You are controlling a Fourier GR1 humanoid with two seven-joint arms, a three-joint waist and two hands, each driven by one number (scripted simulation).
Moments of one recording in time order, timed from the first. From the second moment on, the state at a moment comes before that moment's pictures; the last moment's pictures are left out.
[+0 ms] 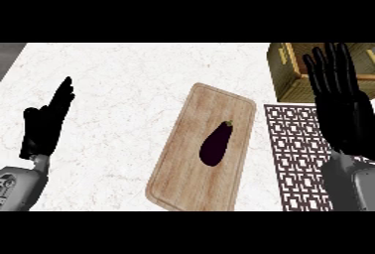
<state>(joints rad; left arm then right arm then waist) -0.23 0.51 -0.17 -1.37 0.17 0.25 0.09 -0.29 -0.21 -0.04 -1.67 -0.30 0.08 -0.21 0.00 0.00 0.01</state>
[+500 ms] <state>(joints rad) -0.22 0.47 -0.12 -1.36 0.27 0.19 0.13 -0.30 -0.54 -0.16 -1.53 -0.41 0.63 -0.36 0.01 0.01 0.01</state>
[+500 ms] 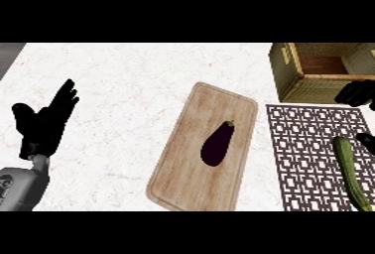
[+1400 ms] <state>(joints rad) -0.20 0.45 -0.07 -1.37 0.29 0.14 0.18 -0.10 -0.84 -0.26 -1.86 -0.04 0.63 -0.22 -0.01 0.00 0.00</state>
